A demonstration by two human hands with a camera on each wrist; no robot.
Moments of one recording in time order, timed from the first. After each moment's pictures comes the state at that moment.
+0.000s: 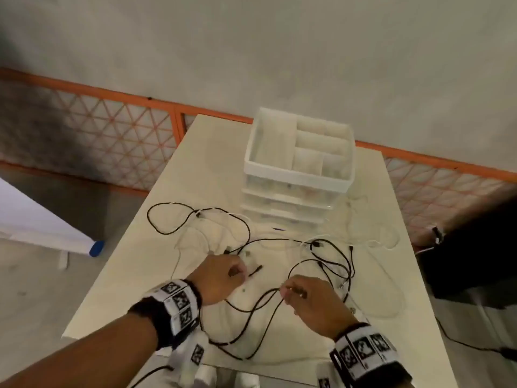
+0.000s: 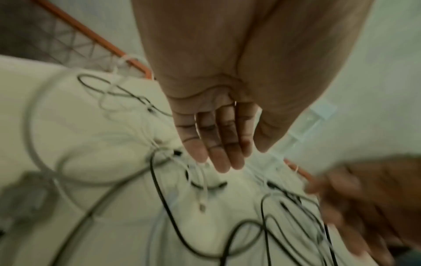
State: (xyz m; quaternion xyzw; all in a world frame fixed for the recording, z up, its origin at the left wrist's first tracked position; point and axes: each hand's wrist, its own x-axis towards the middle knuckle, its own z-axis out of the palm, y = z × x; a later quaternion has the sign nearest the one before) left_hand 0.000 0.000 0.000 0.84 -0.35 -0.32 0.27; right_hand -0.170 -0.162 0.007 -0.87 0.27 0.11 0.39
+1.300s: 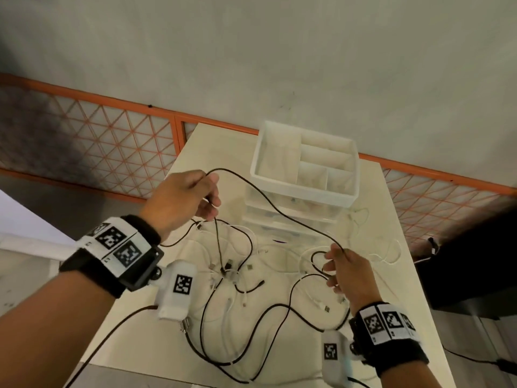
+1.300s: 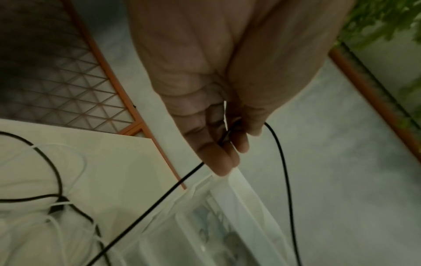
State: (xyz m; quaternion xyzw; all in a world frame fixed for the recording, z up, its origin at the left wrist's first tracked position) left_hand 0.099 0.001 0.115 0.73 -0.20 -0.25 0.60; right_hand -0.141 -0.218 0.033 -0.67 0.52 -0.13 0.51
